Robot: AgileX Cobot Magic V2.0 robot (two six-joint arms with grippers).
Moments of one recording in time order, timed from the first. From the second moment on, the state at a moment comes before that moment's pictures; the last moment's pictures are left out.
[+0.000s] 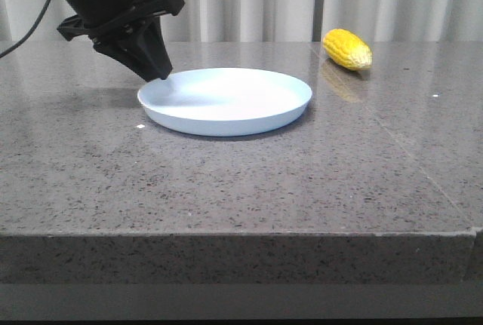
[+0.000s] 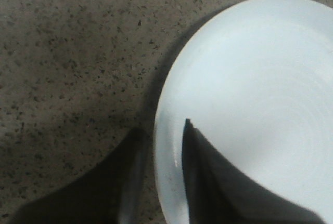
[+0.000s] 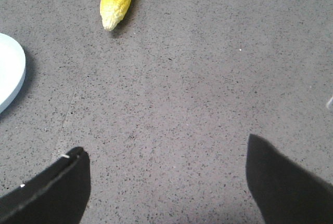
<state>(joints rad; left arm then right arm) -0.31 1.89 -1.56 -0.44 0.85 0.34 -0.01 0.63 -0.66 0.05 0.58 0.02</state>
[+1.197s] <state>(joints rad) -0.67 0.95 -1.10 0.09 0.94 -0.02 -0.01 0.63 -0.66 0.05 0.58 0.02</state>
